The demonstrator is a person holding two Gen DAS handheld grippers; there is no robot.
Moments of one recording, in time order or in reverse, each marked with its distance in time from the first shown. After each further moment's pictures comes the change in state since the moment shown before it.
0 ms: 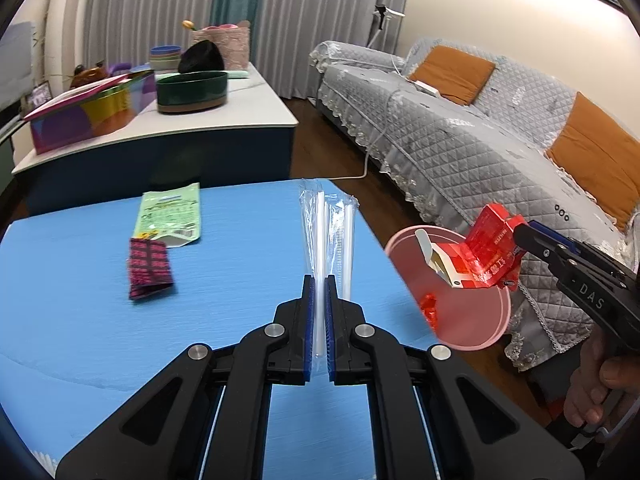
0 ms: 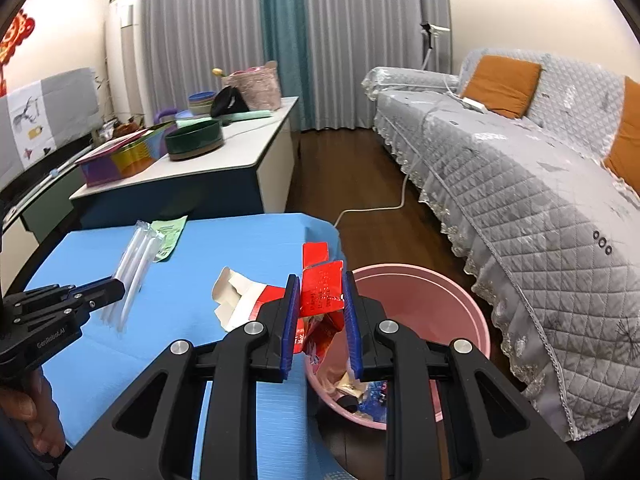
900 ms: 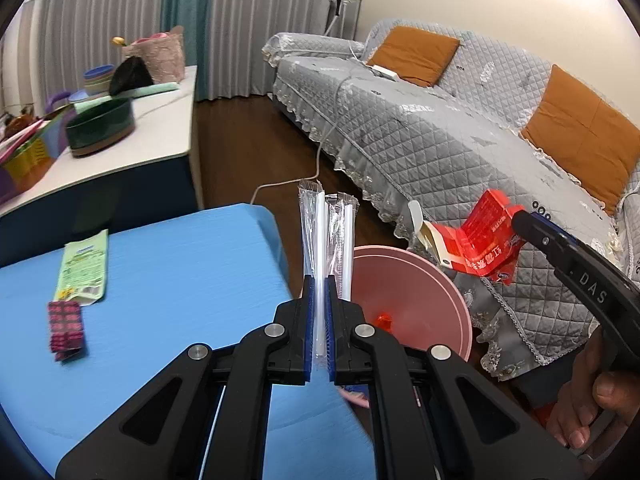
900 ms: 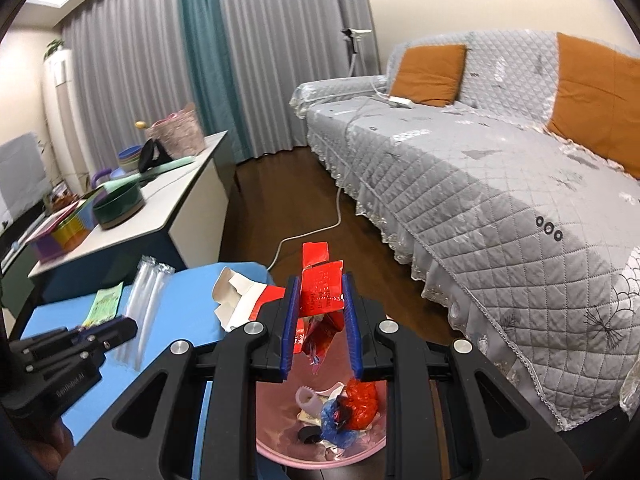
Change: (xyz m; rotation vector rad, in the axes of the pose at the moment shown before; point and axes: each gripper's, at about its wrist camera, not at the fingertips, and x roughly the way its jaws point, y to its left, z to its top) left arm 0.062 -0.103 0.051 0.091 0.043 -0.076; right arm 0.005 -0.101 0.029 0.211 -0.073 -0.144
